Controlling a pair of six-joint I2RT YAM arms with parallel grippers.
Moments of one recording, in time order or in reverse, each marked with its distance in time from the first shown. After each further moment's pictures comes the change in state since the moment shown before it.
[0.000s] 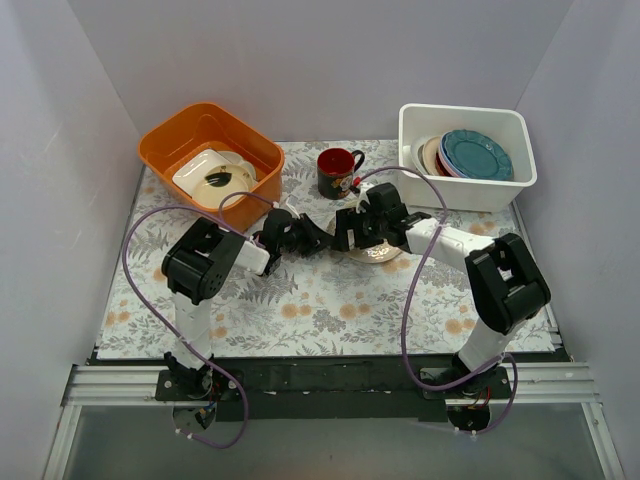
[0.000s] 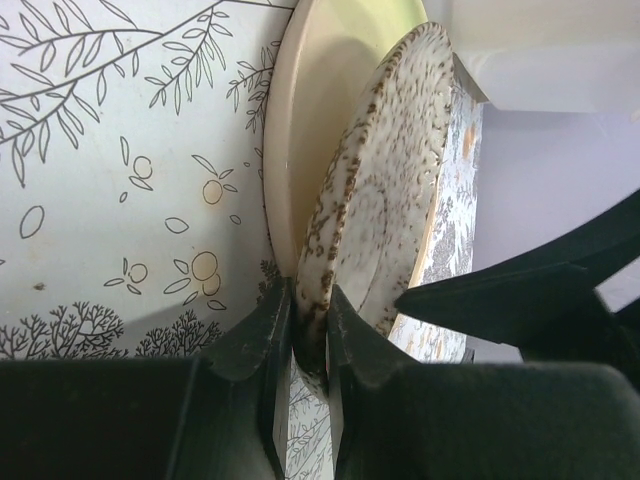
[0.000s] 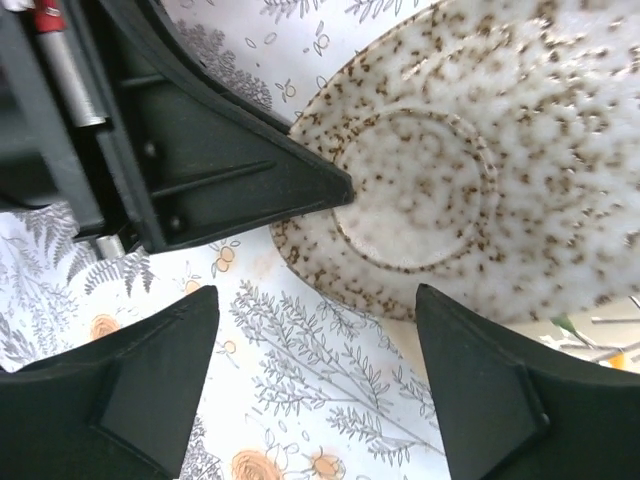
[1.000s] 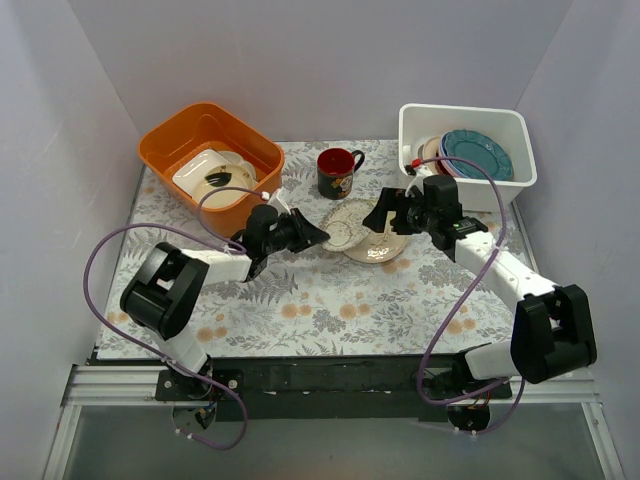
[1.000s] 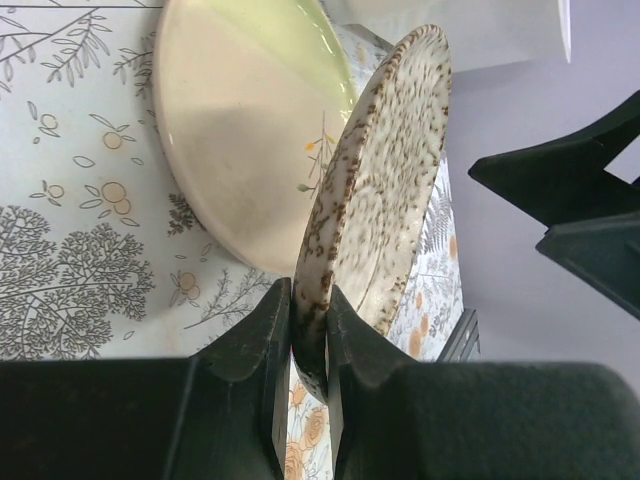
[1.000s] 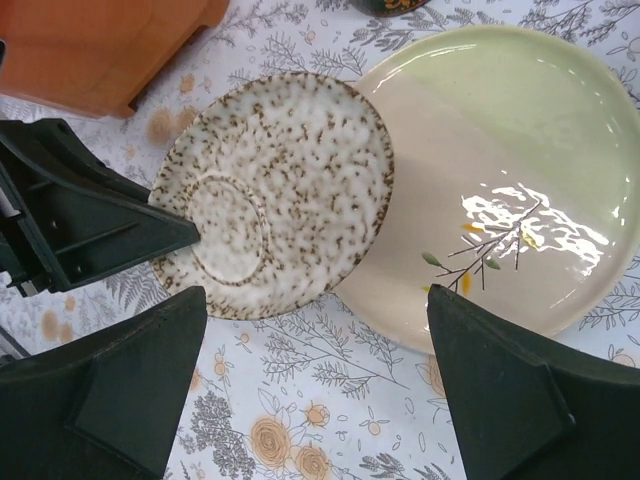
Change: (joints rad) left arm 0.000 -0.337 -0.110 -0.169 0.016 0.126; right arm -0.206 -0.347 -0.127 -0.008 -0.037 0.074
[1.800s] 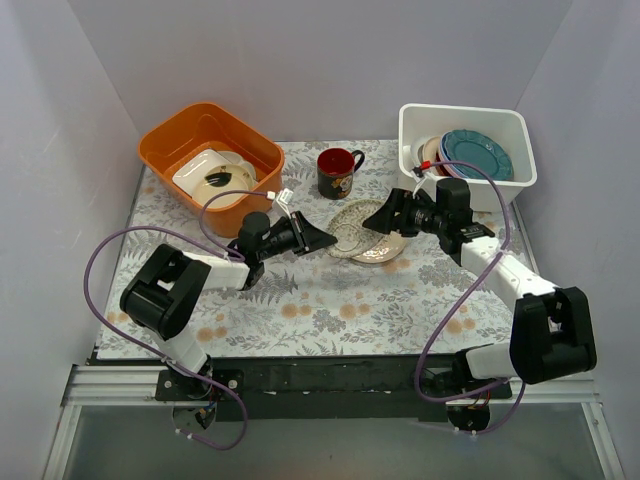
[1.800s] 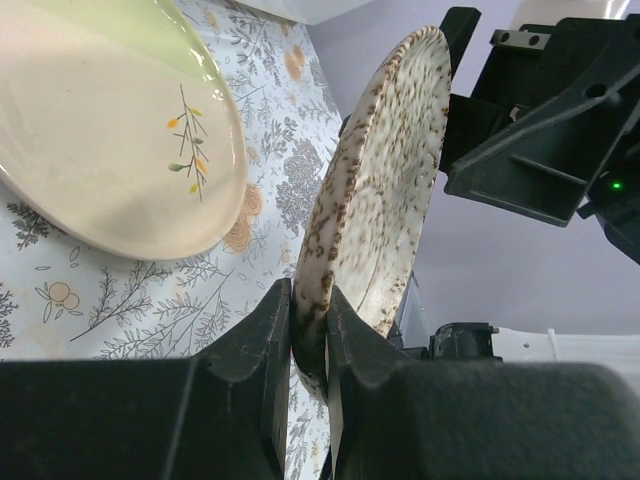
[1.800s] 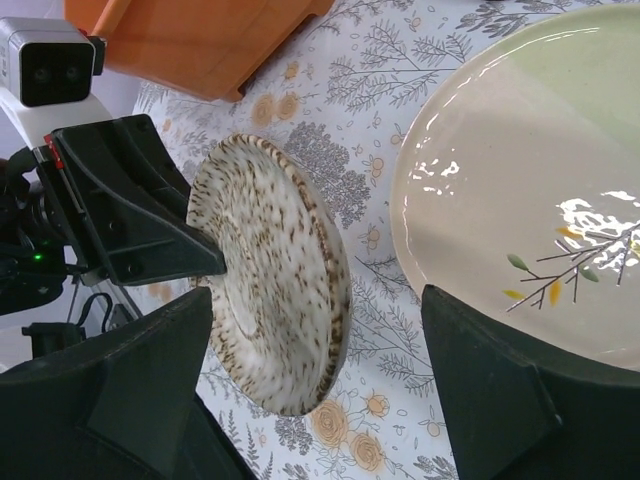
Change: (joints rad) left arm 0.001 -0.005 -0.094 0.331 0.220 -0.054; right arm -0.096 -0.029 -0.085 0.146 -0.294 0.105
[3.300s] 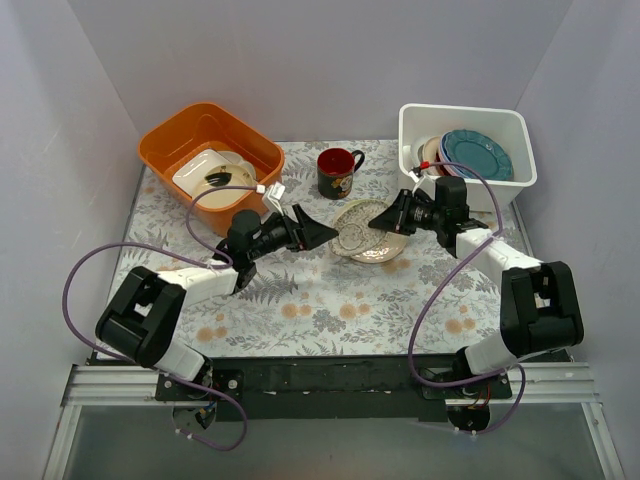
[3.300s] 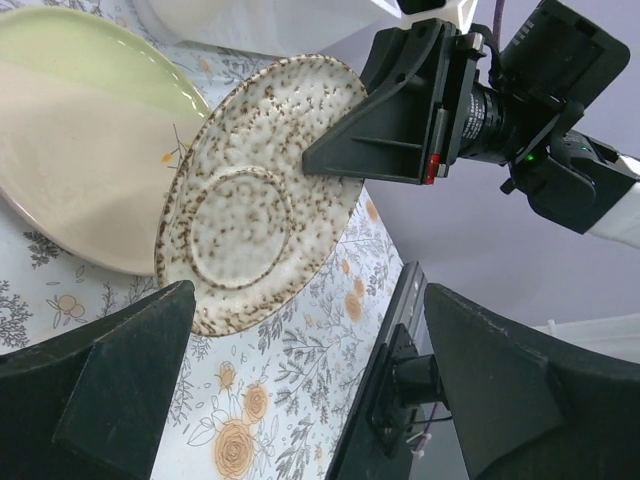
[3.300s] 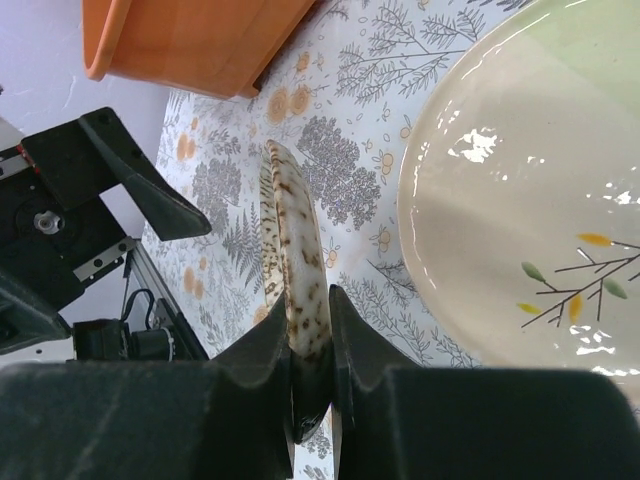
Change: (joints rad) left arm 0.002 -0.174 -0.020 -0.119 -0.043 0.089; right arm -0.041 0.134 0.000 0.111 -0.126 0.096
